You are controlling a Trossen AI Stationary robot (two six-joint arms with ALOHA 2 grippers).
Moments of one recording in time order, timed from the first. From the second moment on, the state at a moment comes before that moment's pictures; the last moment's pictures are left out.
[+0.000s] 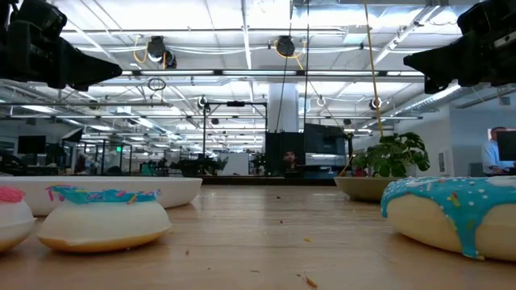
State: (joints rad) left arm -0.34 0.06 0.01 0.08 -0.56 0.18; right arm 0.10 0.00 0.01 0.07 0.13 -0.07
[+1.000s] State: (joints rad) left arm -0.34 0.06 0.01 0.22 -0.60 0.16; right arm 0.10 0.00 0.01 0.12 0.13 -0.06
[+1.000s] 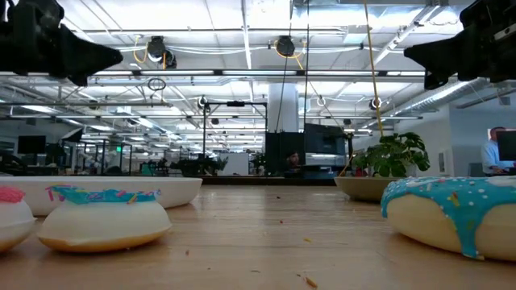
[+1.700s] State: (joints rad) left arm -0.34 0.06 0.01 0.13 -0.68 0.31; right arm 0.24 0.66 0.74 -0.68 0.34 0.19
